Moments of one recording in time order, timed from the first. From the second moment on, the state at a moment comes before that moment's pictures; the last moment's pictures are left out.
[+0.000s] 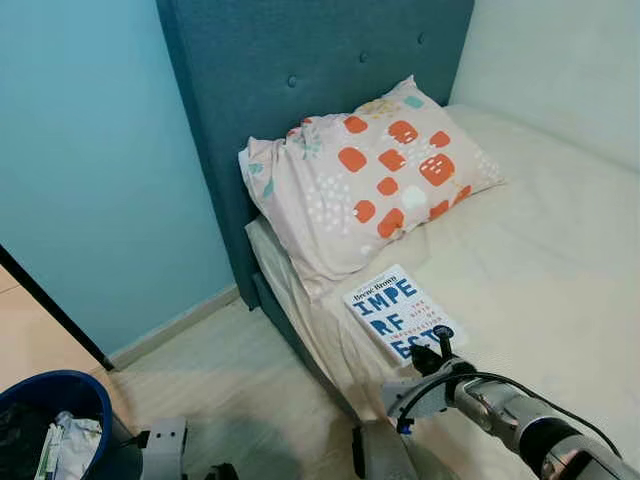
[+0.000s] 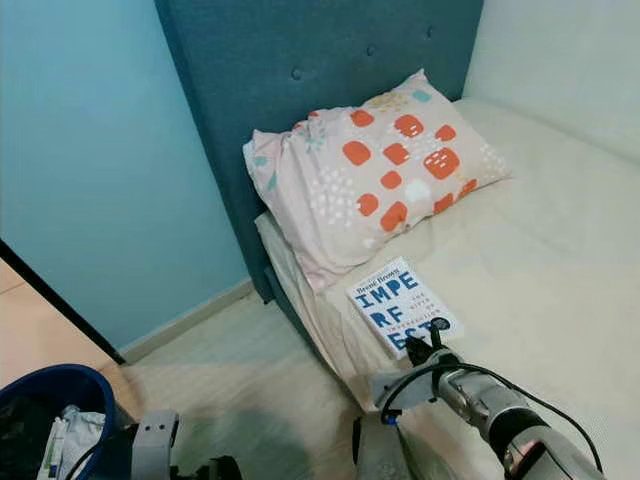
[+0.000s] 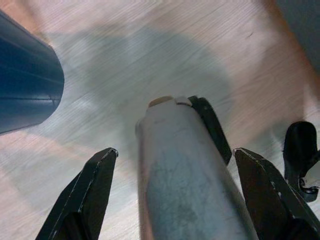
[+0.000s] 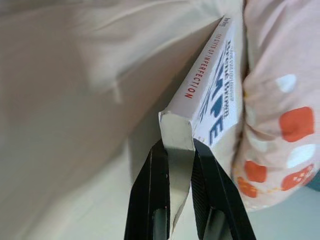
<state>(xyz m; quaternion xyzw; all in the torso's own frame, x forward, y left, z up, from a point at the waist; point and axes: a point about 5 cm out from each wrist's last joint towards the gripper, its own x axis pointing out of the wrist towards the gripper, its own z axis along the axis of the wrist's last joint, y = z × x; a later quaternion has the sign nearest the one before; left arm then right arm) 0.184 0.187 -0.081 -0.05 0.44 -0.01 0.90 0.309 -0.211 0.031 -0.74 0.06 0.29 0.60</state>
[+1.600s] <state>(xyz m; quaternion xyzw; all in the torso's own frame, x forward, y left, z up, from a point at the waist) 0.202 0.169 -0.074 -0.06 0.42 -0.02 0.91 0.326 -0.223 0.054 -0.77 0.05 0.33 0.54</state>
